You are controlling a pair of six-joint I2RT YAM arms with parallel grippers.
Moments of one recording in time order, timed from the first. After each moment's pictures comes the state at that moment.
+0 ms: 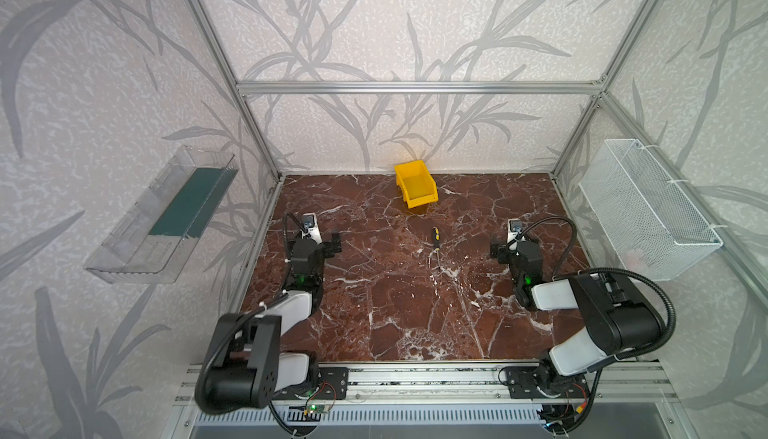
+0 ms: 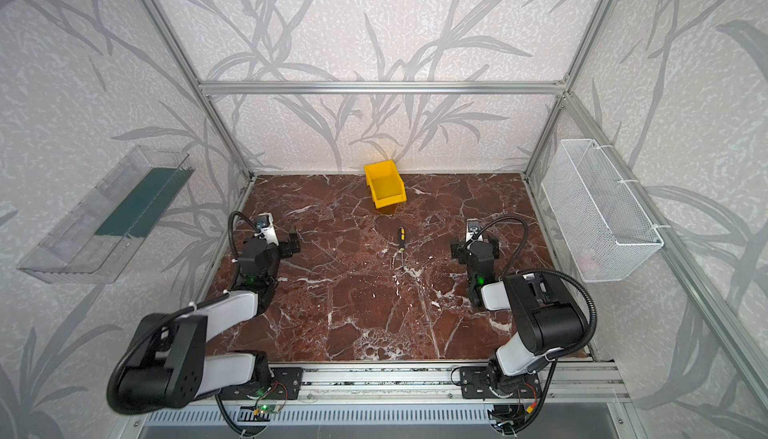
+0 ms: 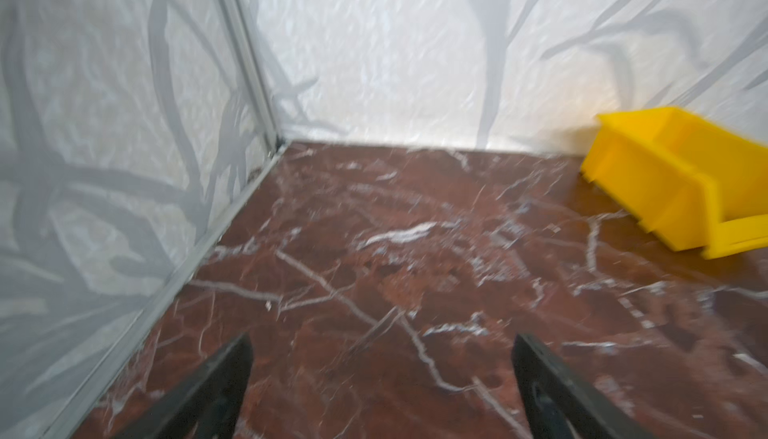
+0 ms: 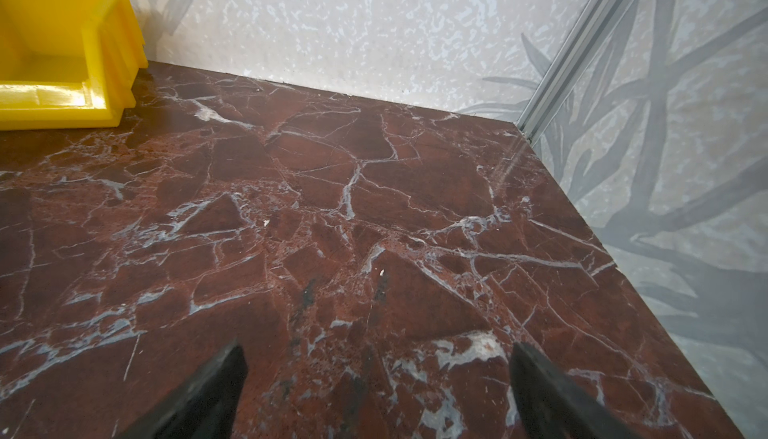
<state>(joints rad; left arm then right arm) -0.09 1.21 0.35 0.71 -0.23 -0.02 0.19 1.57 0.35 0.93 0.30 -0.09</state>
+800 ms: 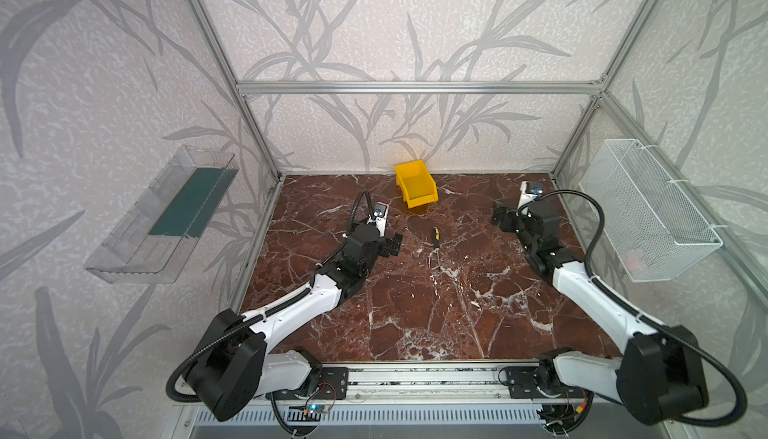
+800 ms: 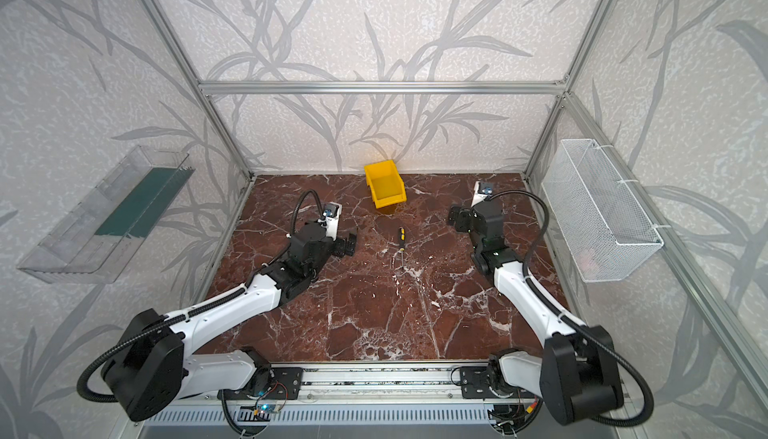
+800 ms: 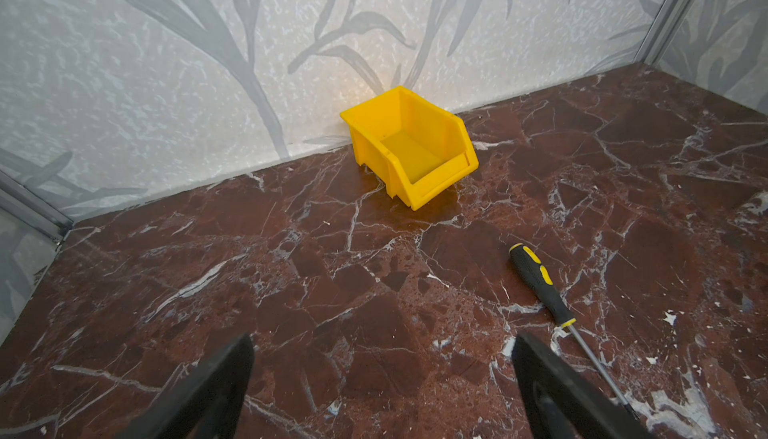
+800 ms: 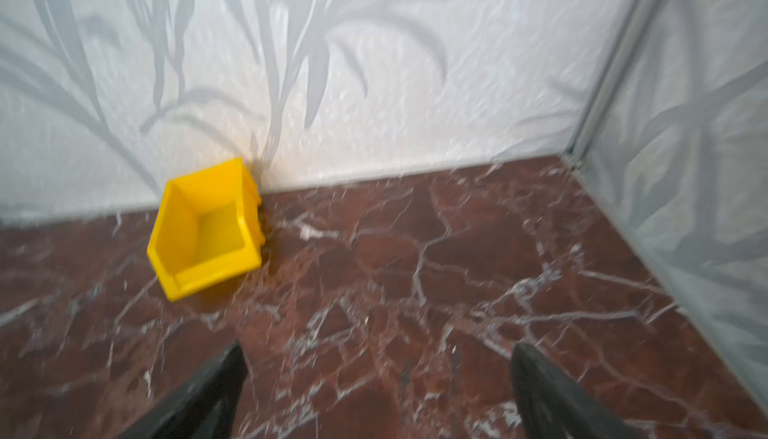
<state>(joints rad) -0.60 1.29 0.72 0.19 -0.35 -0.05 0.24 1.32 0.84 0.09 0.14 0.22</state>
